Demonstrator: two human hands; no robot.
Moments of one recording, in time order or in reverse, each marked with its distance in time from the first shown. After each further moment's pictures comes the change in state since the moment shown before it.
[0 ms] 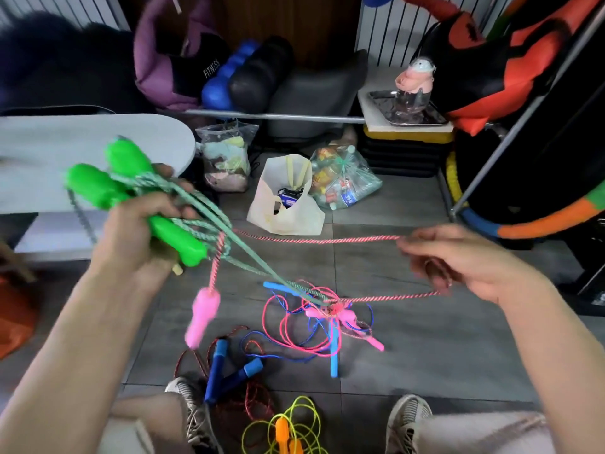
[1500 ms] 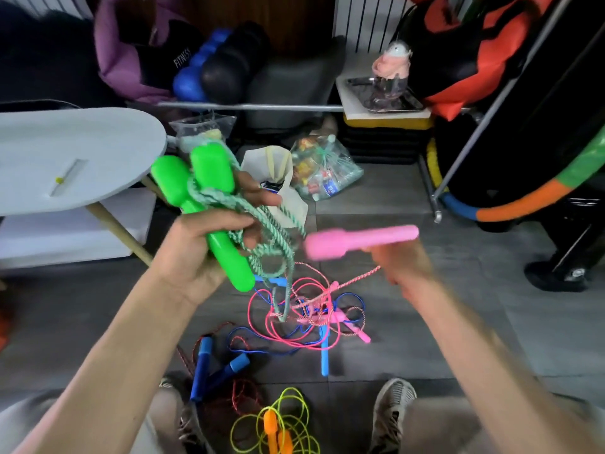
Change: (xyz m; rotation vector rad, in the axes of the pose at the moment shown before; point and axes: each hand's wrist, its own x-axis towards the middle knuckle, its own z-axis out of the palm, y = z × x) left_hand -0.034 -0.044 0.070 0.086 -0.413 -0.114; right_hand 0.021 0.025 0.047 -0.355 0.295 0.076
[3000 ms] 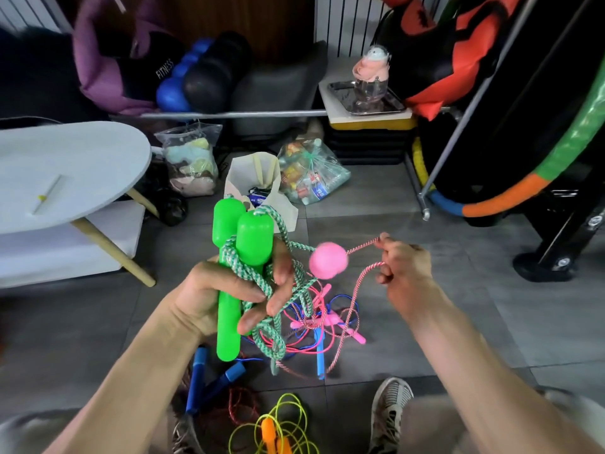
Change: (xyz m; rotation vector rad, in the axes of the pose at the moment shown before) left_hand -0.001 -0.033 -0.001 -0.311 -0.816 -0.372; right_hand 0.019 0.030 0.009 1.063 0.330 0.376
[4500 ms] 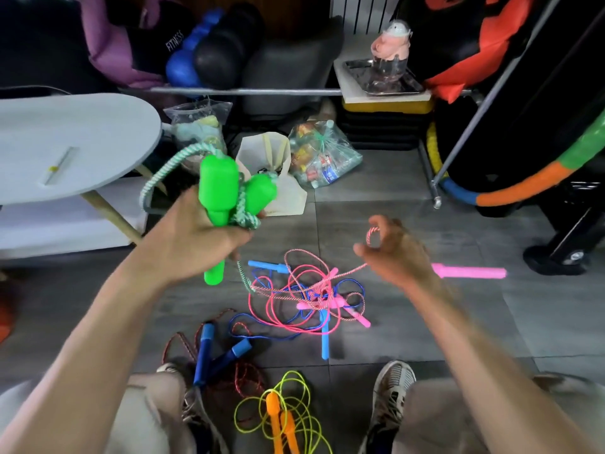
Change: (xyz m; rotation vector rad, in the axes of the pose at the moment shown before) left_hand -0.025 0.040 0.013 1.332 1.000 -0.155; right_hand -0.003 0.015 -0.004 -1.324 -0.212 -0.620
